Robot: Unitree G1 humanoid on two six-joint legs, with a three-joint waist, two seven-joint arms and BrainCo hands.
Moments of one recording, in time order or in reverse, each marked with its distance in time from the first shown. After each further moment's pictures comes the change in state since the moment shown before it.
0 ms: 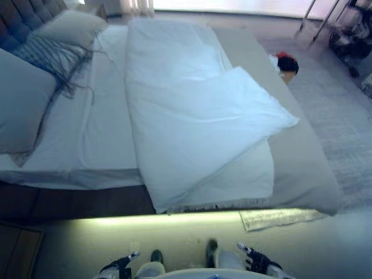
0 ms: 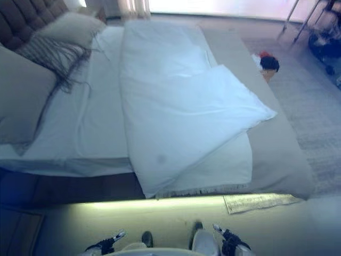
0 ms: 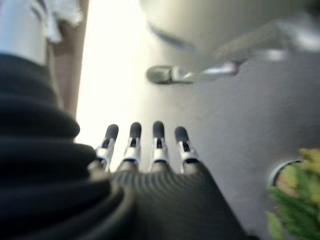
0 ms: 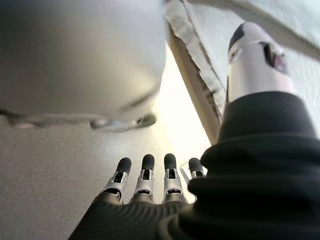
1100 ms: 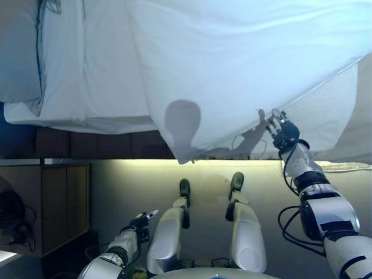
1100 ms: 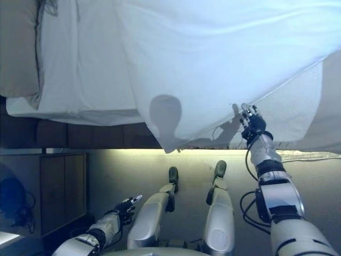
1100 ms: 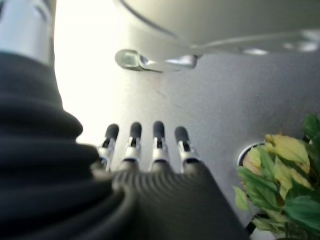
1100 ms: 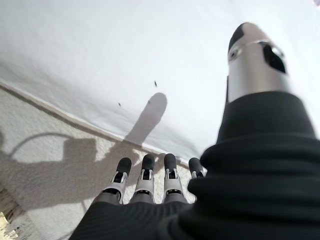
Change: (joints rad) left arm -0.121 -0.056 -0.118 -0.129 -0.136 -0.053 -0.059; right arm -0.689 -0.329 -0.027 -0.245 0.332 0.057 -0.011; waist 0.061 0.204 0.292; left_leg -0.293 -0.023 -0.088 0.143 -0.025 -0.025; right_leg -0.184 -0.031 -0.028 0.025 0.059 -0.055
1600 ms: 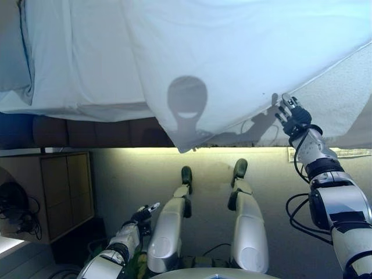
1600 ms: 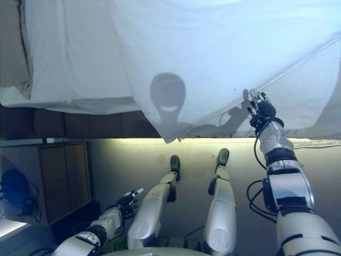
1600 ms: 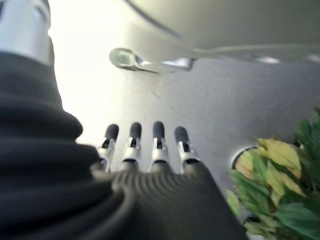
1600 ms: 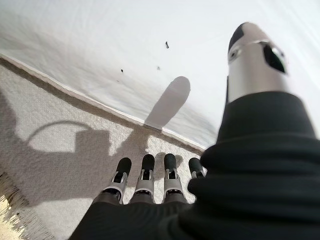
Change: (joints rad) left arm -0.011 0.007 -0.013 -0.062 -0.079 -0.012 -0.001; right arm -0.075 -0.057 0.023 0.014 -0.001 0.050 0.014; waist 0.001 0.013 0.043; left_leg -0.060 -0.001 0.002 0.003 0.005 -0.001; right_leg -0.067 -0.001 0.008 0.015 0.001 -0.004
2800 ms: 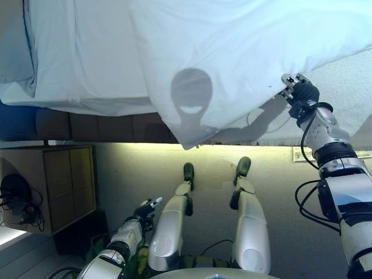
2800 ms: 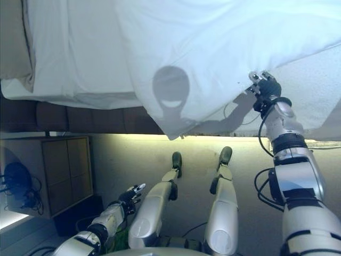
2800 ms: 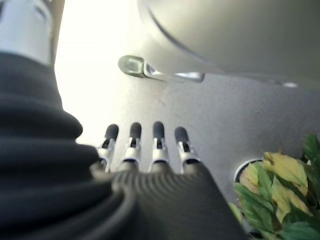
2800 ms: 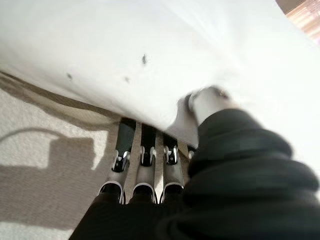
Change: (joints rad) left arm 0.013 0.002 -0.016 -0.072 -0.026 0.003 -0.001; right arm -0.098 -0.066 0.086 -0.052 -0.082 -0.011 0.025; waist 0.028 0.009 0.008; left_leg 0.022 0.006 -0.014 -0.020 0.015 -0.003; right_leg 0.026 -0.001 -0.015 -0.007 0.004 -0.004
